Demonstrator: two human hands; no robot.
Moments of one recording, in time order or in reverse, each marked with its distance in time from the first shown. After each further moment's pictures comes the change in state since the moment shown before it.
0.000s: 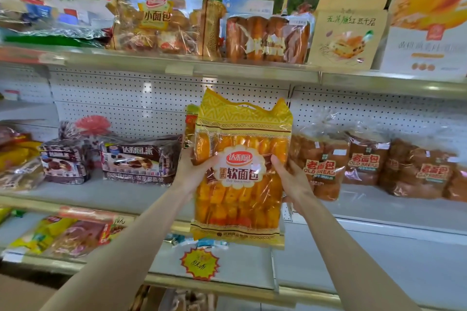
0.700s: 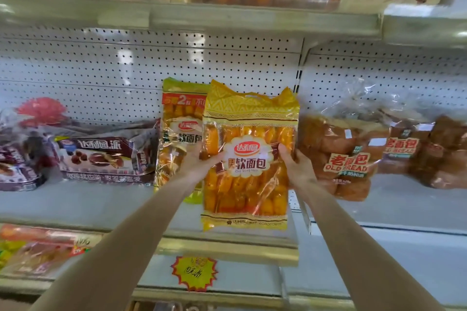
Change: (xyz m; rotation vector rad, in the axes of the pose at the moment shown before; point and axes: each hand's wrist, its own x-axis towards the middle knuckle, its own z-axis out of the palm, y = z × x) left_hand 0.164 -0.093 0.043 0.160 -0.159 -0.178; right_hand 0.180 0.072 0.033 -0.037 0.079 0.119
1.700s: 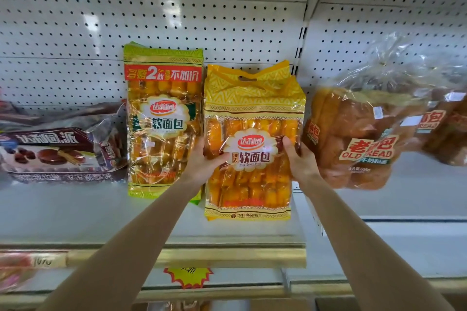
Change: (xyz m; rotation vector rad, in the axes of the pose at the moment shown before) left_hand 0.087 -0.065 0.042 0.043 -0.116 0.036; right_hand 0.089 0.067 0.016 0.007 0.084 0.044
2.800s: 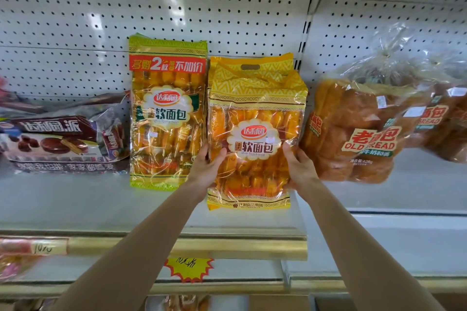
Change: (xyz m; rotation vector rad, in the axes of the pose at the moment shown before) left_hand -0.022 -0.021 0.012 -0.025 0.098 -0.226; right_hand -0.018 0.023 0.007 0.047 -0.006 0.248
